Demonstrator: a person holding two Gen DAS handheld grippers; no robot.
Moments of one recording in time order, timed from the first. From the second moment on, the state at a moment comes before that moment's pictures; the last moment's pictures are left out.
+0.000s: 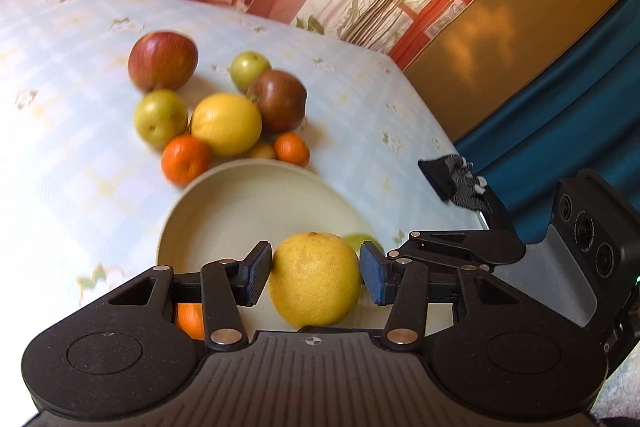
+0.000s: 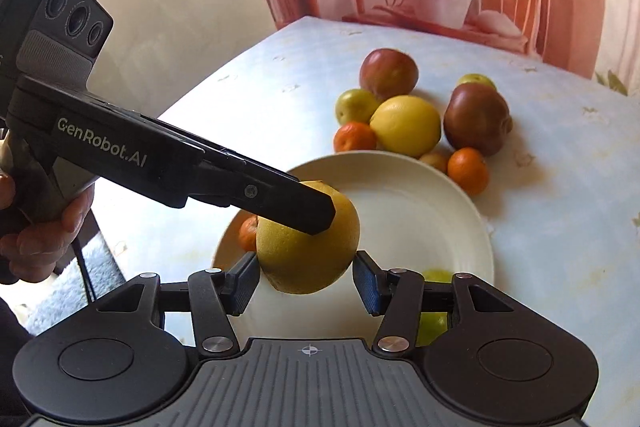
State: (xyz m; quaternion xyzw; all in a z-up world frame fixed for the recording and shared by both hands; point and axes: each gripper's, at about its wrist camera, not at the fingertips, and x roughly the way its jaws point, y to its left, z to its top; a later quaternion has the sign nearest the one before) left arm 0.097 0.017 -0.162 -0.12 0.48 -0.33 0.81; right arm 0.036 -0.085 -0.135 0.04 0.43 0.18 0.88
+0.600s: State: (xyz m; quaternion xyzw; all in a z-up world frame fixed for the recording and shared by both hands) left arm 0.074 0.042 -0.186 -0.13 0.51 -0.30 0.80; right arm 0.042 -0.065 -0.162 0.09 0.49 0.20 0.84
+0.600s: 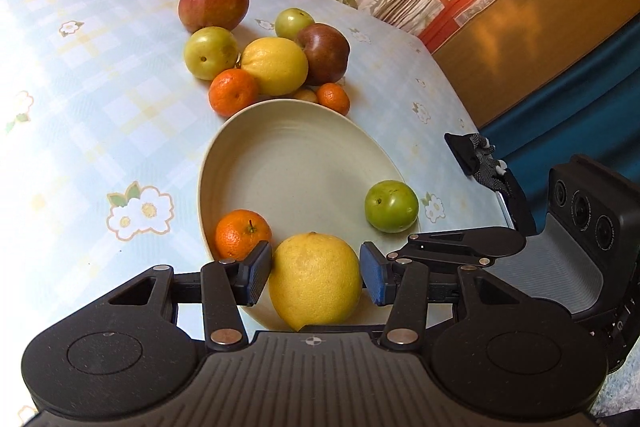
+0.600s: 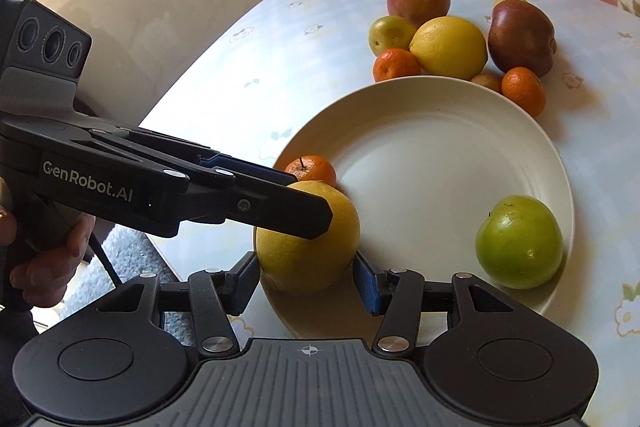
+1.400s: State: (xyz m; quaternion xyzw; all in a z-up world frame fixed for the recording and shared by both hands) left arm 0.065 0.046 -0.176 -0.10 0.48 -0.29 0.82; right arm 0.032 -0.074 -0.156 0.09 0.46 0.21 0.86
